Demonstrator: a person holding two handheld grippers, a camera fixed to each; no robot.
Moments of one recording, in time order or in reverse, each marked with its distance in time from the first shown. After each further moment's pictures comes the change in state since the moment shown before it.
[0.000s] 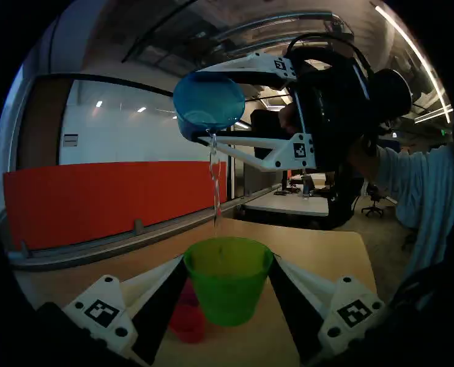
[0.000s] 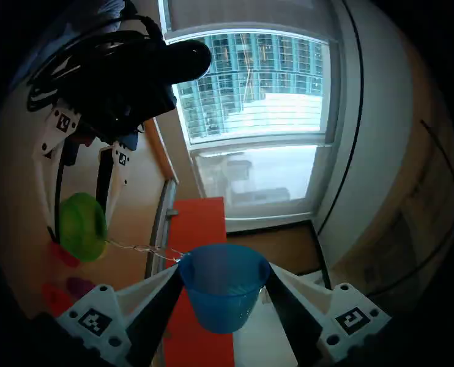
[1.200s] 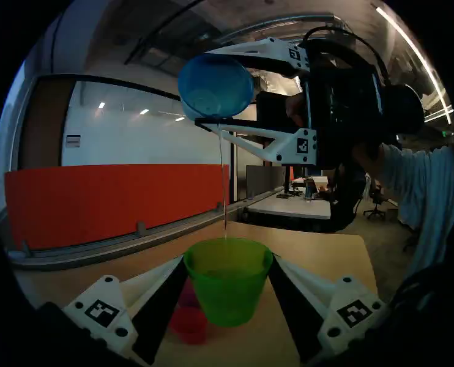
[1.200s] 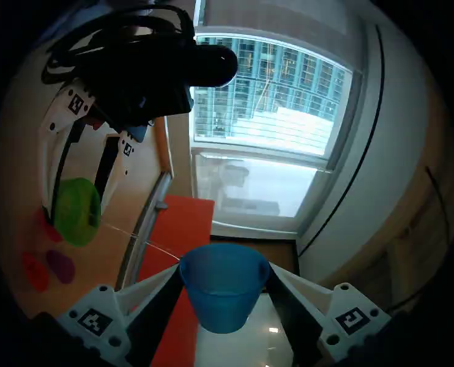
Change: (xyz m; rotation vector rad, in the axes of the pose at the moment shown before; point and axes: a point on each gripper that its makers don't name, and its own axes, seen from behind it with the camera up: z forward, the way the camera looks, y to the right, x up) left arm 0.004 -0.007 -0.002 0.014 0.016 -0.005; right arm 0.024 0.016 0.000 -0.038 0.013 -0.221
